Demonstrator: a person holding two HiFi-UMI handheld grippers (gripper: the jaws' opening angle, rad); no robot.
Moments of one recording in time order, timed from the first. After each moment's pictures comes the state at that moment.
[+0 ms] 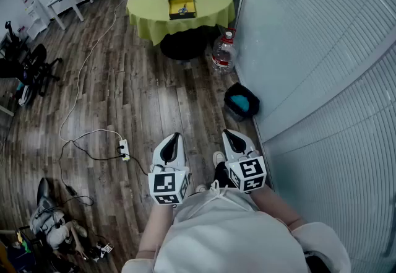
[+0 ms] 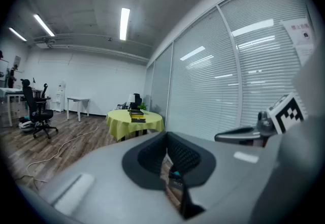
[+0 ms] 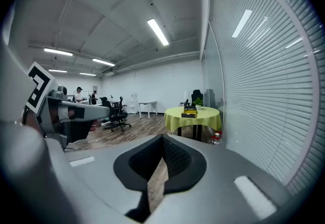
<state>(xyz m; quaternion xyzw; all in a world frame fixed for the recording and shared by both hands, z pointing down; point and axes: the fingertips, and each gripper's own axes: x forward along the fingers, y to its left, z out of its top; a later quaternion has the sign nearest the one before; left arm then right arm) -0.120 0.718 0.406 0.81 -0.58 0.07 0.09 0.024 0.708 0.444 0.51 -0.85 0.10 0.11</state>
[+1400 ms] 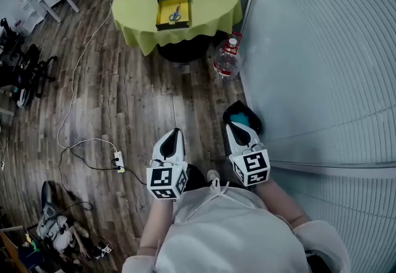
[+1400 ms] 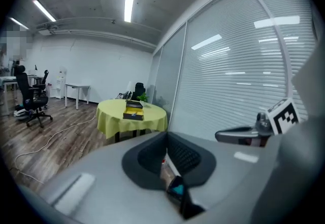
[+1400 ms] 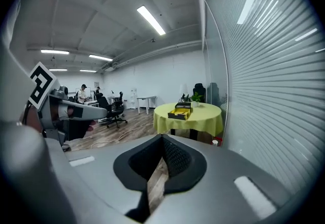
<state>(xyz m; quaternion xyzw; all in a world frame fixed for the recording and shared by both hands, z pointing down) -0.024 0.375 0.440 0.79 -0.59 0.08 0.15 0.132 0.356 0.470 0.48 -0.86 0.11 0.15</state>
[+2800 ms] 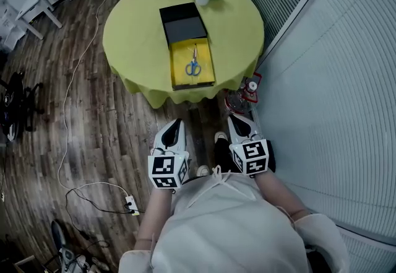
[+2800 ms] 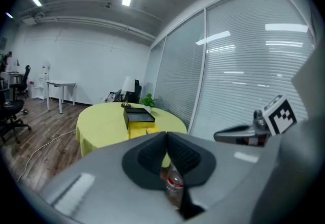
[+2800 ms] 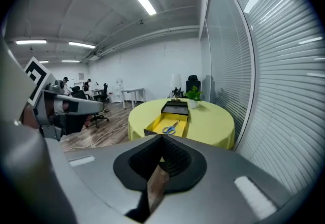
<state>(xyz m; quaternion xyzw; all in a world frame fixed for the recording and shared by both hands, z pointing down) -0.186 -0.098 0.460 0.82 -0.55 0.09 0.16 -0.026 -0.104 0.496 0.52 -0.82 0.14 0.20</state>
